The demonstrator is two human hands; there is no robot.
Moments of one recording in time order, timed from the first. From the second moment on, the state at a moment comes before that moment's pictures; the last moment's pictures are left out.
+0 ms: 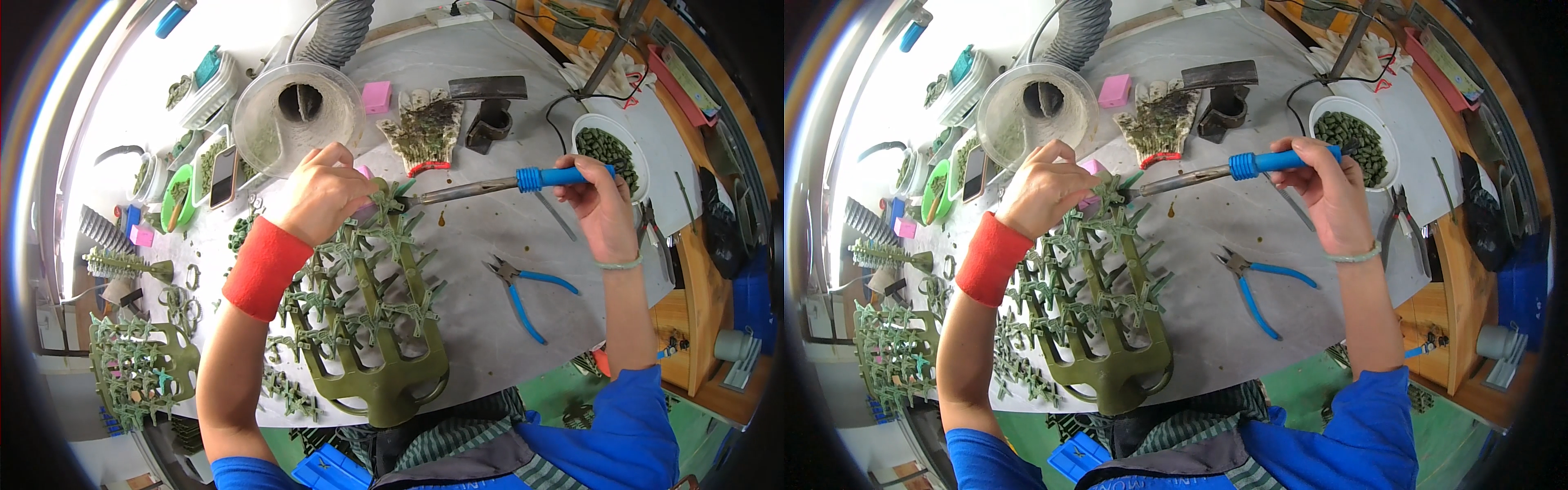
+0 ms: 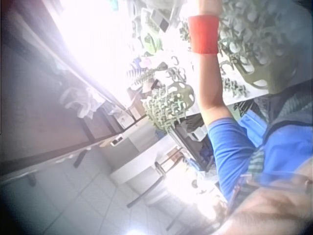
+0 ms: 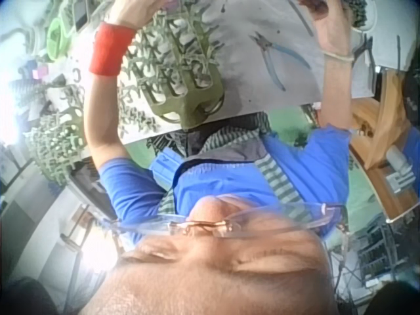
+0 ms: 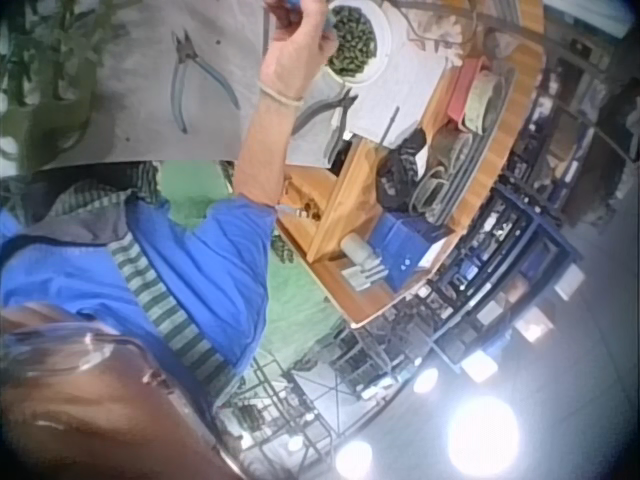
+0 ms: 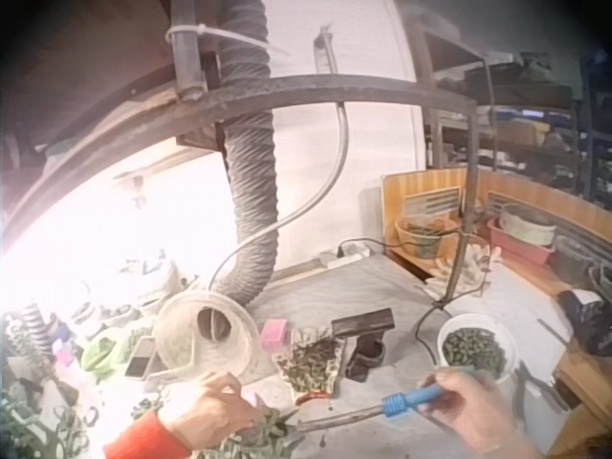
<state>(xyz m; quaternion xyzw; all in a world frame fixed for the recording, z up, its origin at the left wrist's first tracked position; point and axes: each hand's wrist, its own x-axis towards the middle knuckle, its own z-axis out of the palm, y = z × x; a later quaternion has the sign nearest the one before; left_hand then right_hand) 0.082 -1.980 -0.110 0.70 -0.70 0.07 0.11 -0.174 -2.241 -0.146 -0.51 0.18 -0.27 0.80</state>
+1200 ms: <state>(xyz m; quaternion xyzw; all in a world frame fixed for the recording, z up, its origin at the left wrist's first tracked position) -0.059 -1.688 -0.163 0.97 -0.14 0.01 0.18 -0.269 -2.320 -0.174 -0.53 0.24 -0.33 0.74</state>
